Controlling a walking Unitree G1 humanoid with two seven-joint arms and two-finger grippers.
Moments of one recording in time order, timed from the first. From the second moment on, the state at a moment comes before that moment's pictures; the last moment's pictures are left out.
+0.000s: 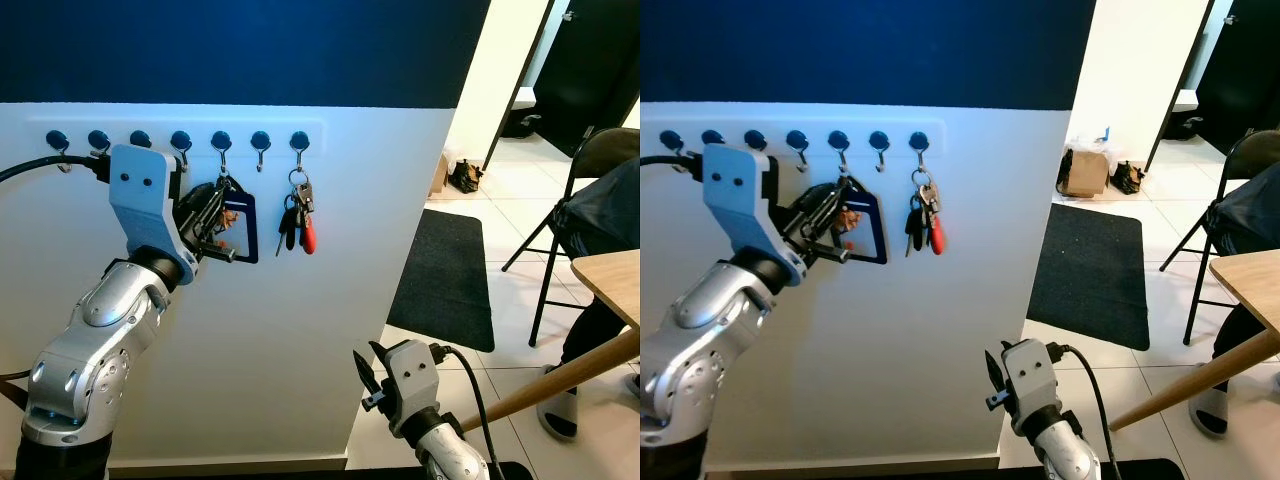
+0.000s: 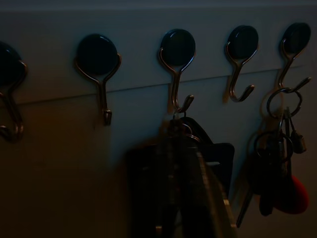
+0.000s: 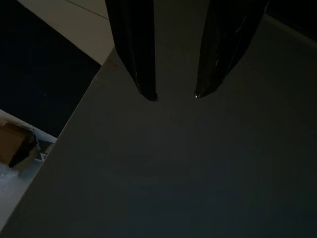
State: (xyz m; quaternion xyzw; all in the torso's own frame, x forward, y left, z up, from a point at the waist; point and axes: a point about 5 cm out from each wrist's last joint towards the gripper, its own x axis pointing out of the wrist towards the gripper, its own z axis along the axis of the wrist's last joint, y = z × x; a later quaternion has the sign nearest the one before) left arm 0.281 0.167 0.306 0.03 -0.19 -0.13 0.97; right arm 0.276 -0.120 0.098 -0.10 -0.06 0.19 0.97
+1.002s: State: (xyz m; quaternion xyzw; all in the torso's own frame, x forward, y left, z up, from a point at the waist) left arm 0.292 0.157 0.302 0.03 -0.18 -0.14 0.97; right arm 0.276 -0.119 0.098 -0.09 -0.06 0.19 0.98
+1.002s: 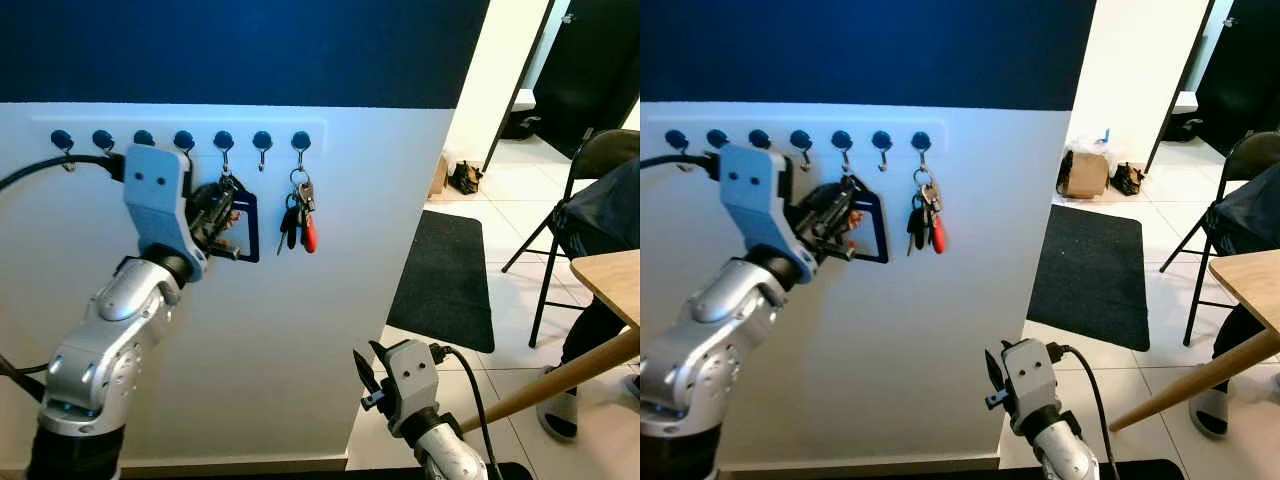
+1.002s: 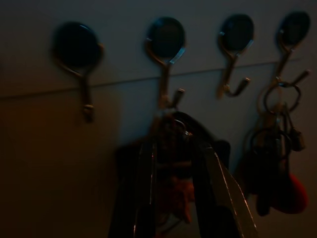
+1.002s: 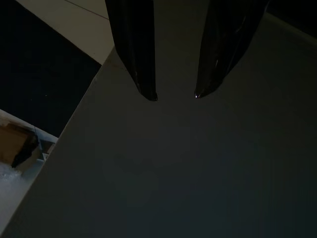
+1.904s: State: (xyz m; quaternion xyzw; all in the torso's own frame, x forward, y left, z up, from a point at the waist) left arm 0.290 0.164 0.309 0.01 -0.20 -0.13 0.97; right arm 0.276 -0.119 0.096 -0.09 -0.06 0.19 0.98
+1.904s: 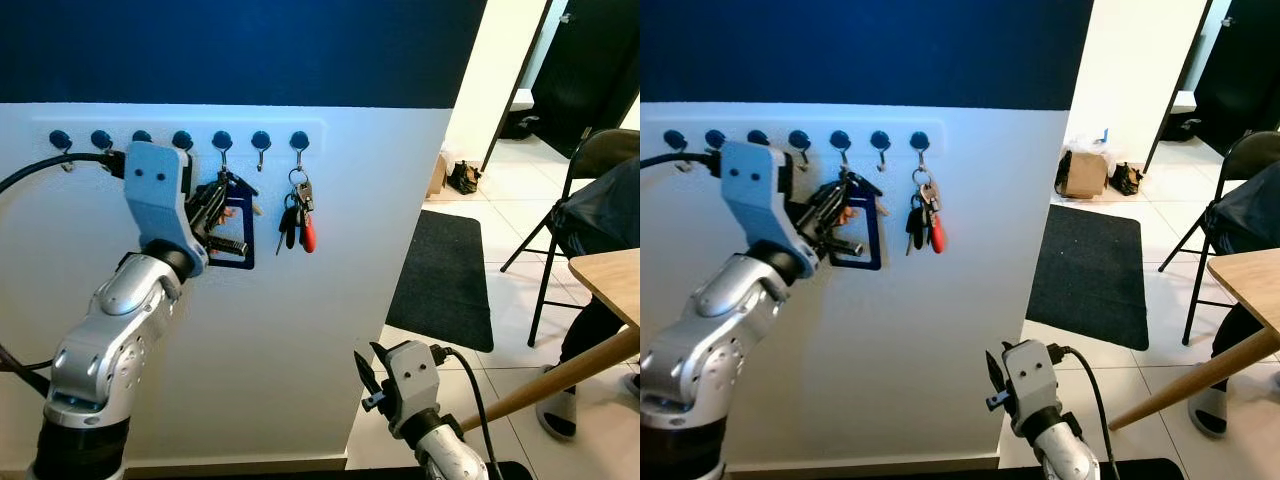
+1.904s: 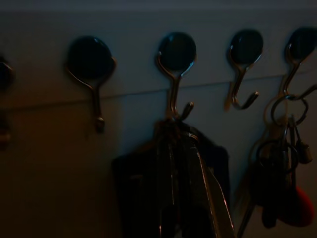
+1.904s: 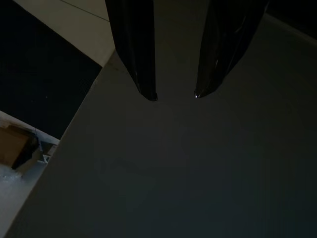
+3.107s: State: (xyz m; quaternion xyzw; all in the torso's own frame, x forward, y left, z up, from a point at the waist) left arm 0.284 0.161 0.328 -0.05 -0.21 -0.19 0.96; right arm 0.276 -0.119 0.096 -0.09 -0.06 0.19 0.98
